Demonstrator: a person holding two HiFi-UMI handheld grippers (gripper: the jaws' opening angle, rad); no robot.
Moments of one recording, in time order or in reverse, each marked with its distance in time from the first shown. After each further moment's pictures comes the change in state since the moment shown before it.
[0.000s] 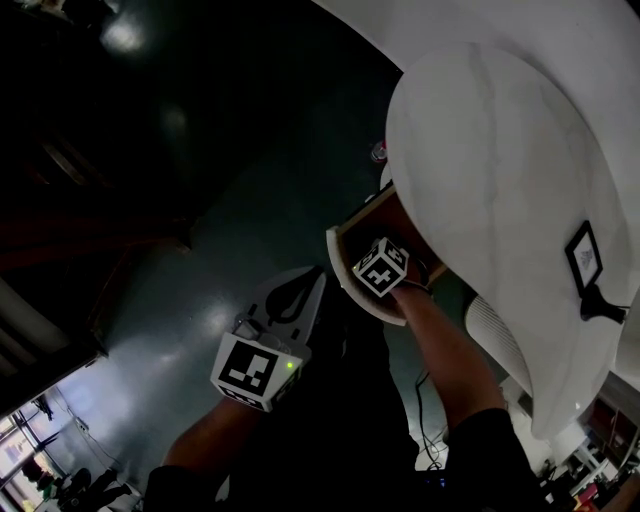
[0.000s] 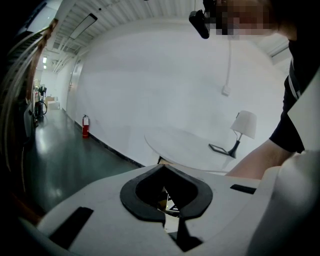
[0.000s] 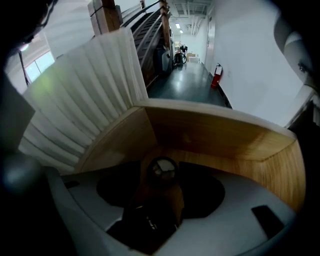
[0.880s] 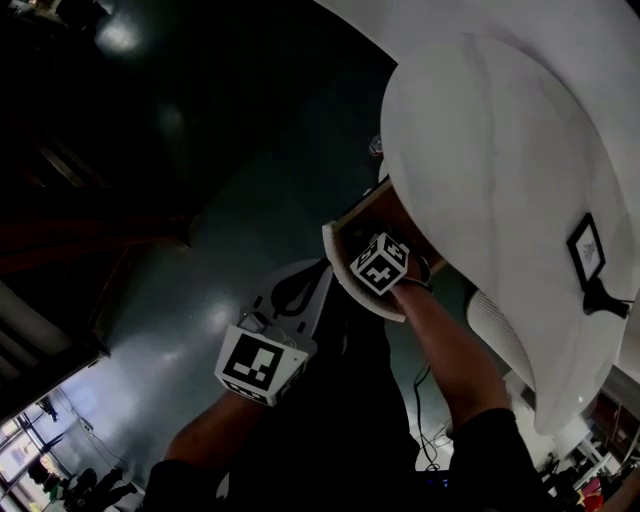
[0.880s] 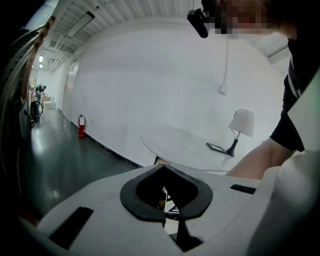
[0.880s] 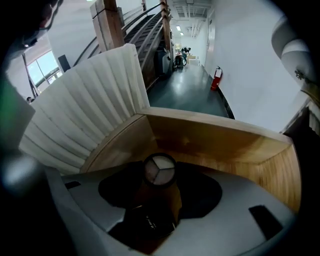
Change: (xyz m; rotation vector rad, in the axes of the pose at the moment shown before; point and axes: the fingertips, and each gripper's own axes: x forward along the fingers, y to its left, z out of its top) left arm 0.015 -0.011 0.000 0.015 0.002 -0.033; right arm -0.011 0.002 0.003 -0.006 -0.015 0.002
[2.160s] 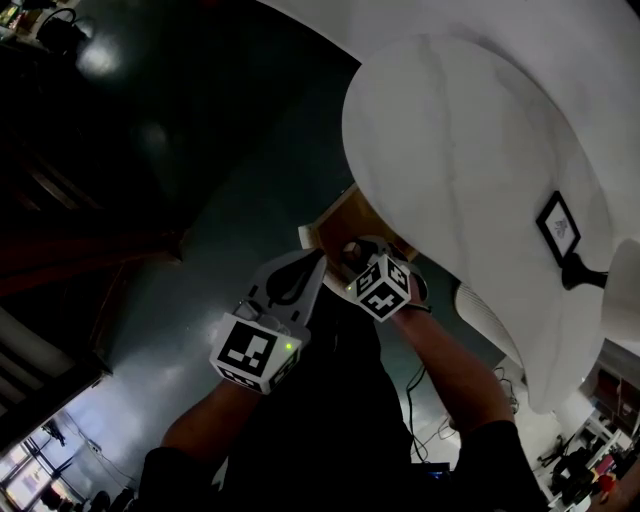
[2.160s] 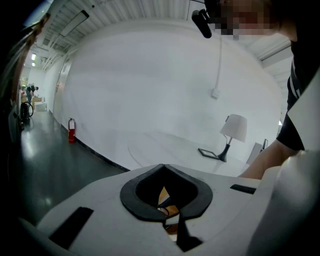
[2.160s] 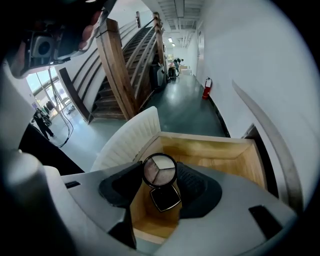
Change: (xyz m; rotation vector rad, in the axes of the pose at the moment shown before) left arm 0.006 -0.029 0.035 0.039 -0.018 -0.085; right arm -0.103 0.022 0.009 0.072 -0.118 -0.041
